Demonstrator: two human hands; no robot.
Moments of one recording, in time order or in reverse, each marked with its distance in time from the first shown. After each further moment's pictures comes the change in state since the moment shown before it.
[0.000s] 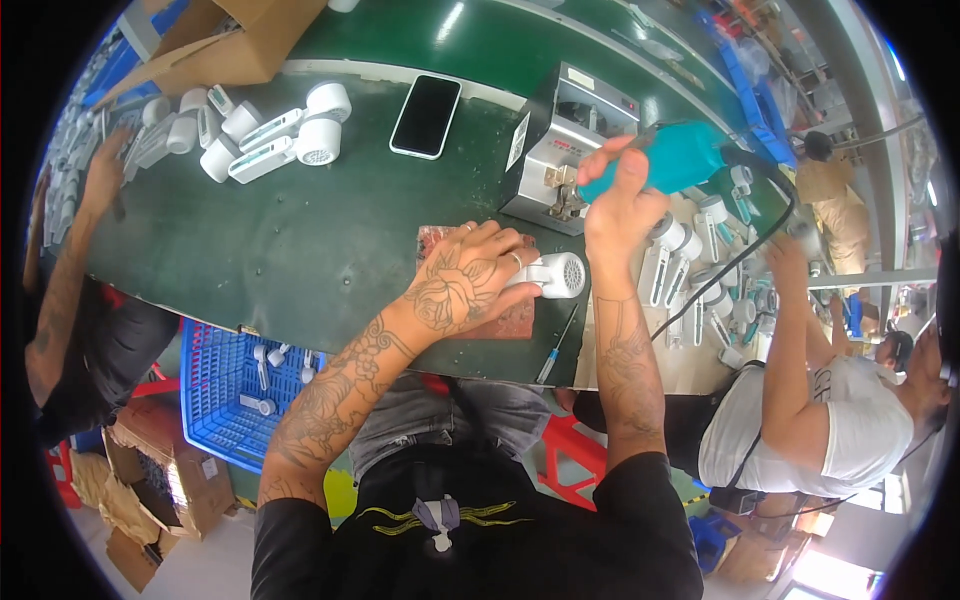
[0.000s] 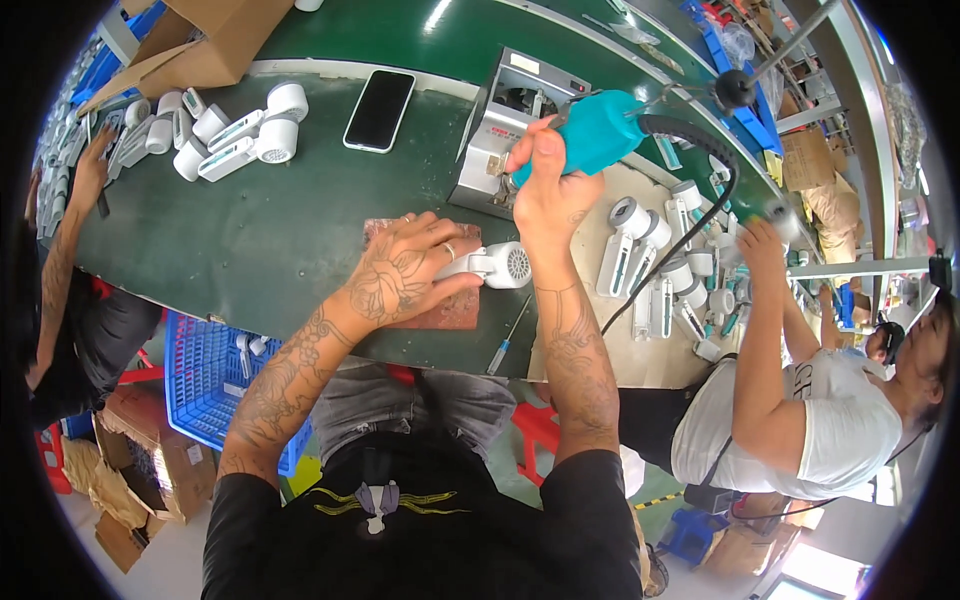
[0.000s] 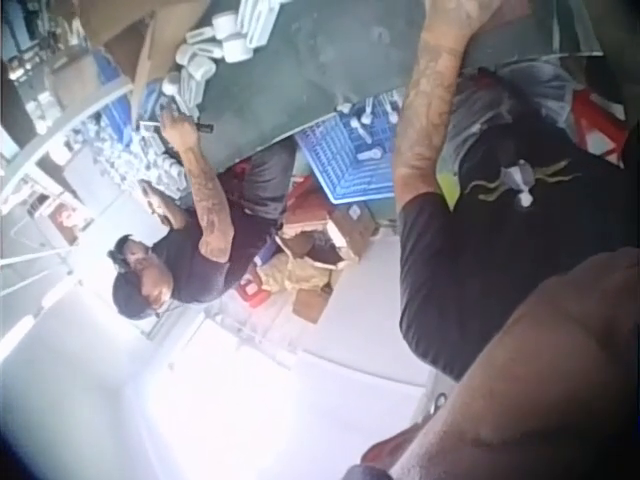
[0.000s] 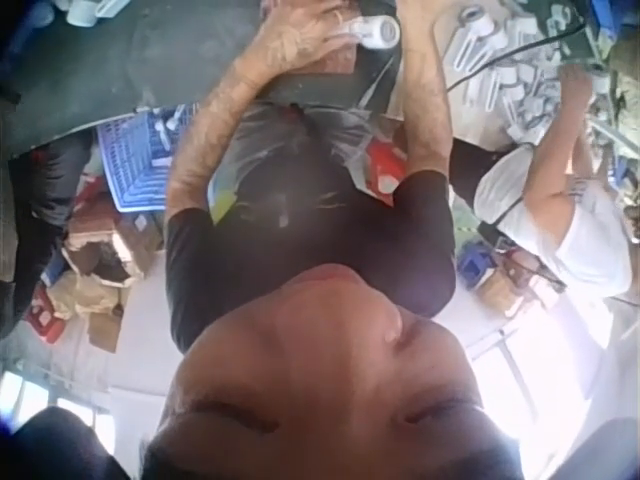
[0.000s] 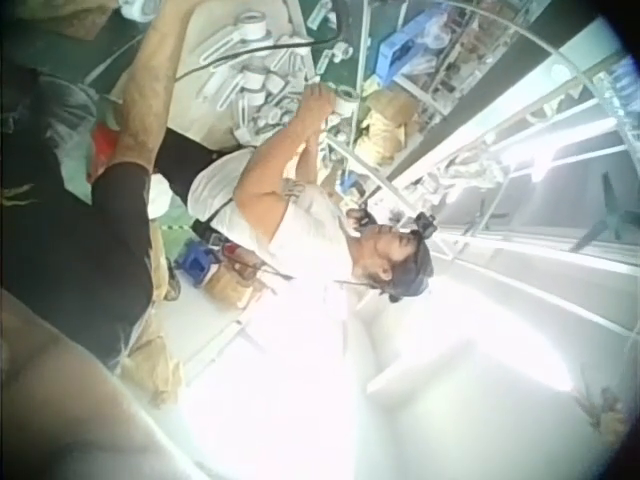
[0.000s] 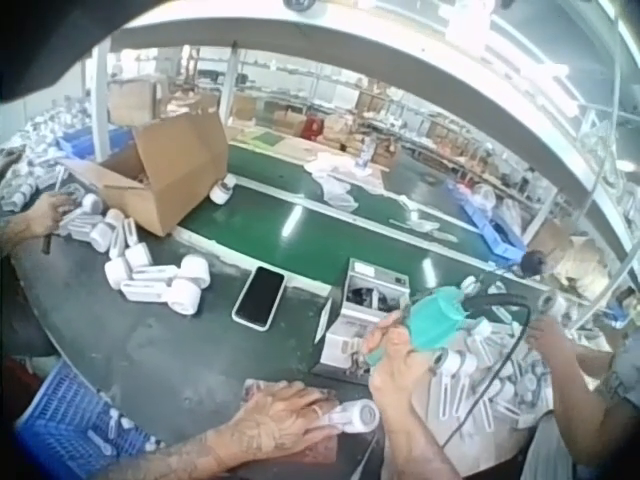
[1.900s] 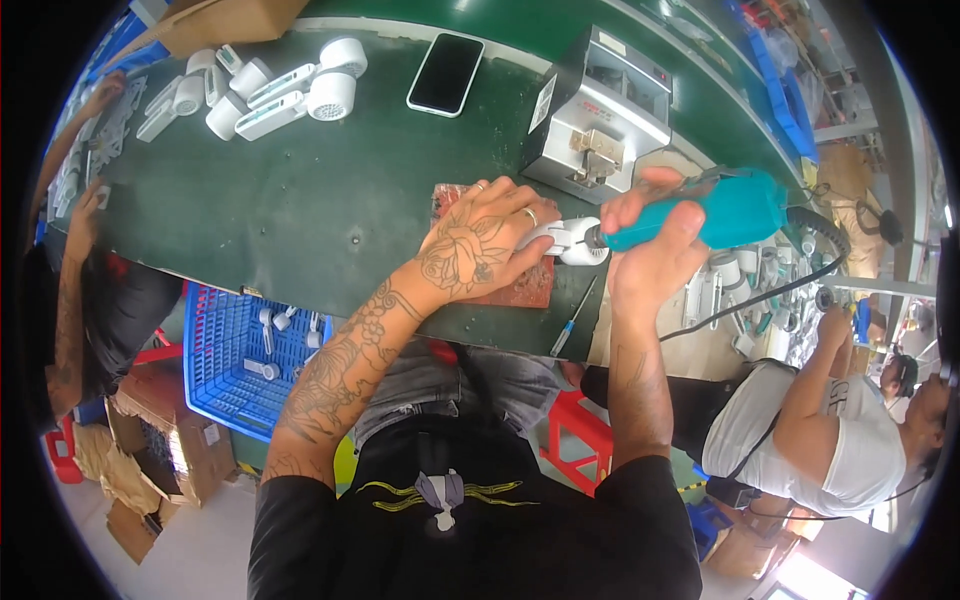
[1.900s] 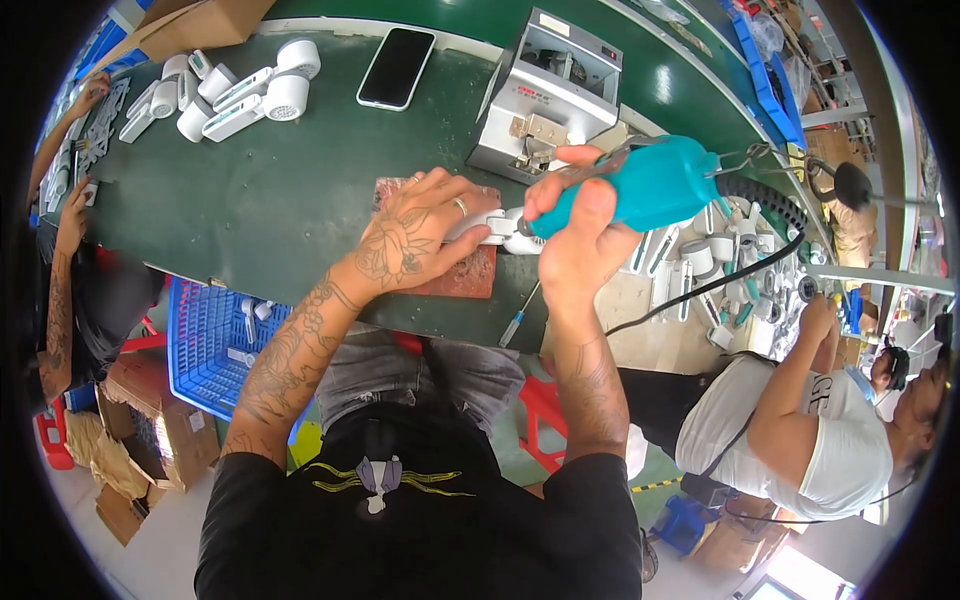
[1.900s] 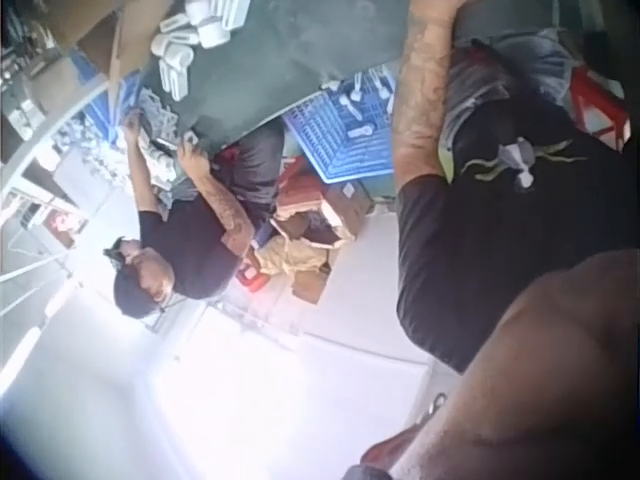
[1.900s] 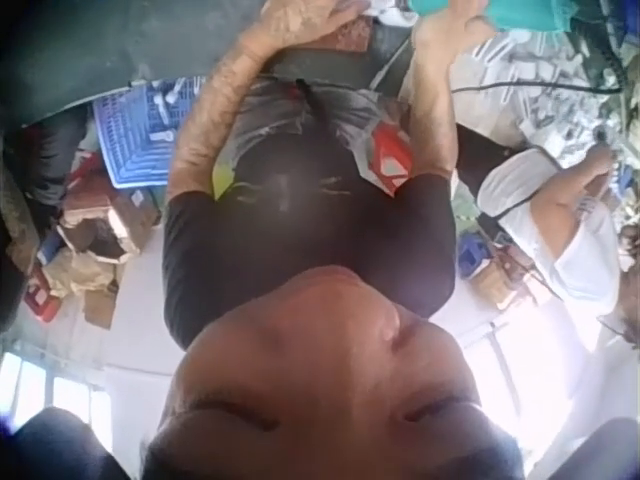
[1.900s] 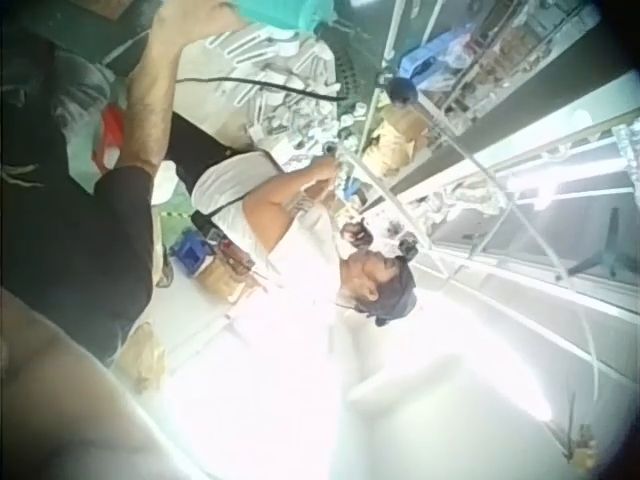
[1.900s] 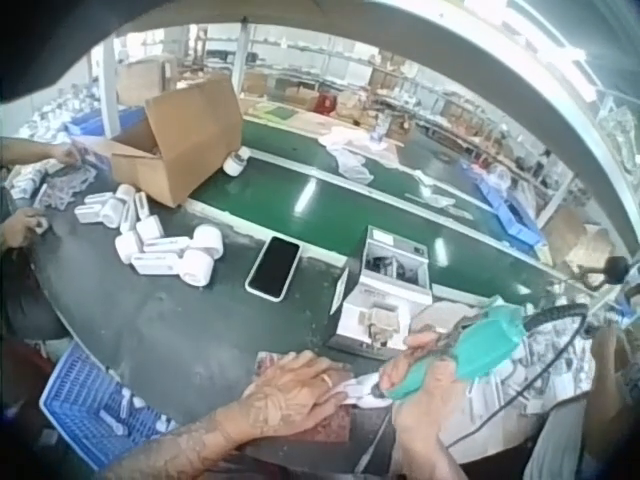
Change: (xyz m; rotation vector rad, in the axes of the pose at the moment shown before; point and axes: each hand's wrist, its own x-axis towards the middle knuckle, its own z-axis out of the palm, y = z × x) left_hand -0.001 -0.001 -0.001 -0.107 -0.055 -0.121; right_hand -0.050 -0.048 -0.016 0.216 0.060 0.245
